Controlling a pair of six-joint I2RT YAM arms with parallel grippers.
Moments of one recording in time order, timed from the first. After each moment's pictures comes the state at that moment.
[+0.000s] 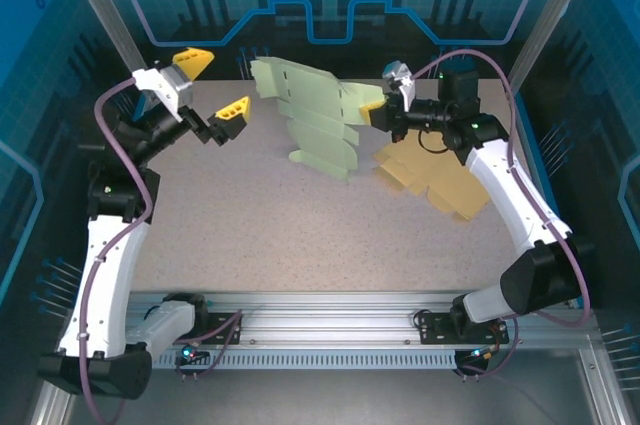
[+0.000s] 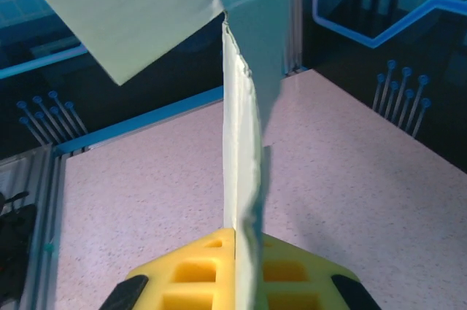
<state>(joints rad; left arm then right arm) -0.02 1.02 1.28 0.01 0.80 0.09 0.25 1.46 1.45 -0.42 -0.88 -0.21</state>
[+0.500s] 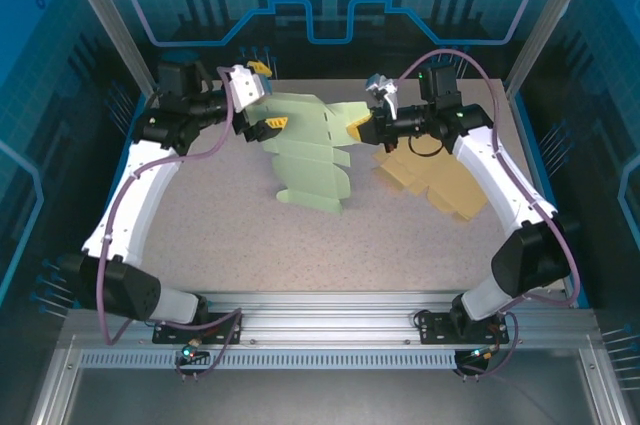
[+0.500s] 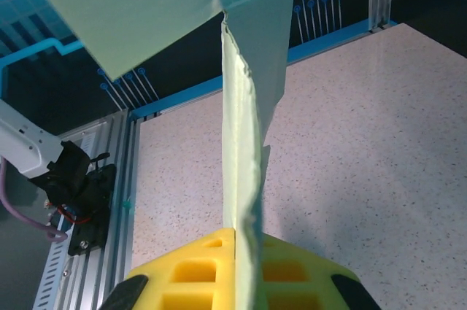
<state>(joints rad) -0.13 1.43 1.55 -0.54 0.79 0.80 0.29 1.57 1.53 -0.64 -1.03 -0.31</state>
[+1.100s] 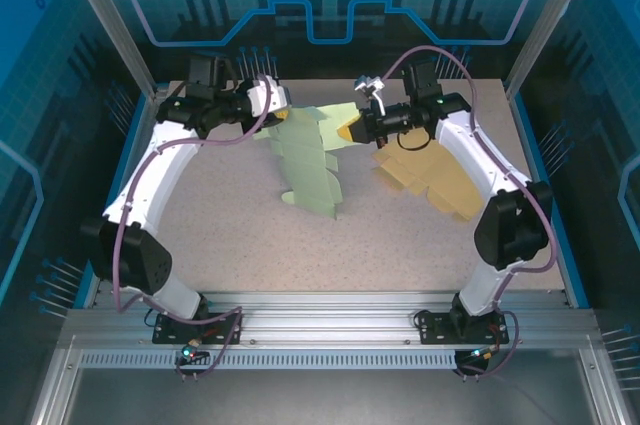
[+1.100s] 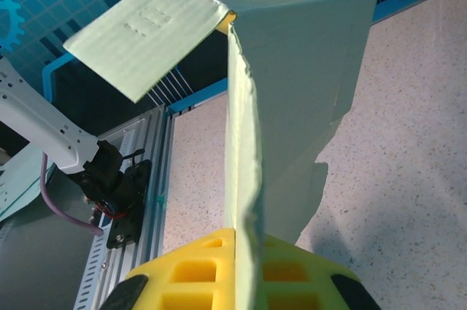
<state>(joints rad) -0.18 1.59 1.61 -0.68 0.60 1.01 0.29 1.76 1.64 -0.71 -1.16 -0.34</state>
